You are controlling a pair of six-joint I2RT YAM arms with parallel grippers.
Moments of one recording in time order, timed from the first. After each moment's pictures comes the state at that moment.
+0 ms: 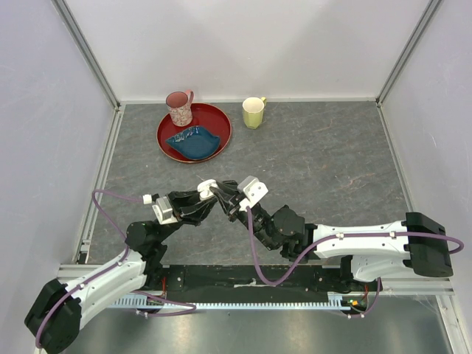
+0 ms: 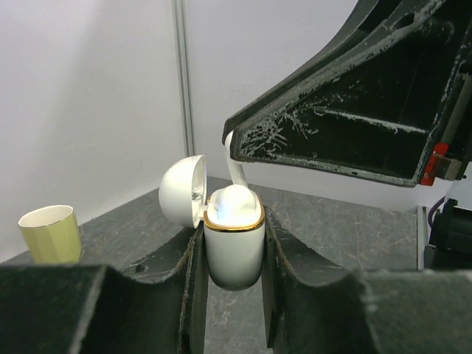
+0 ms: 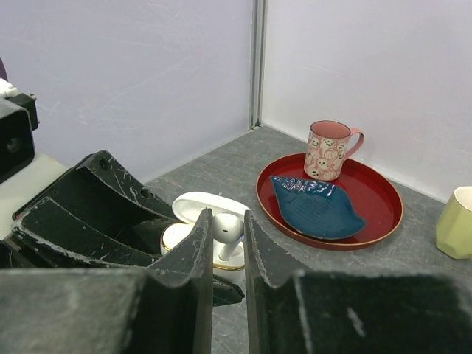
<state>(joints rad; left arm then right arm) -0.67 0.68 0.06 1.19 0.34 -0.15 1.40 1.29 0.80 0.79 0.59 -0.16</state>
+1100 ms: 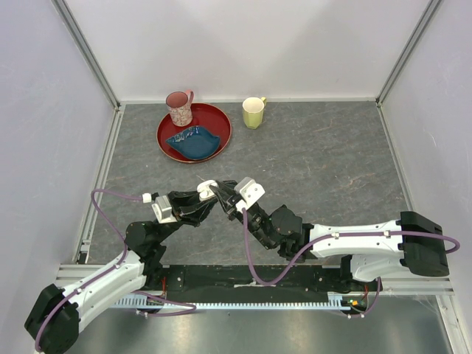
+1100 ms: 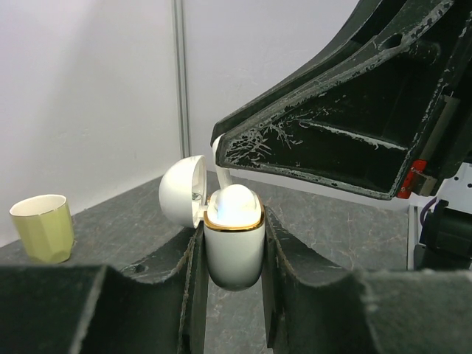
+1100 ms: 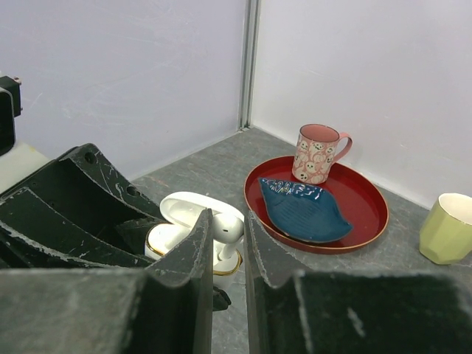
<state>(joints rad) -0.67 0.62 0.07 1.10 0.34 -0.19 1.38 1.32 0.79 0.84 0.59 -0.22</state>
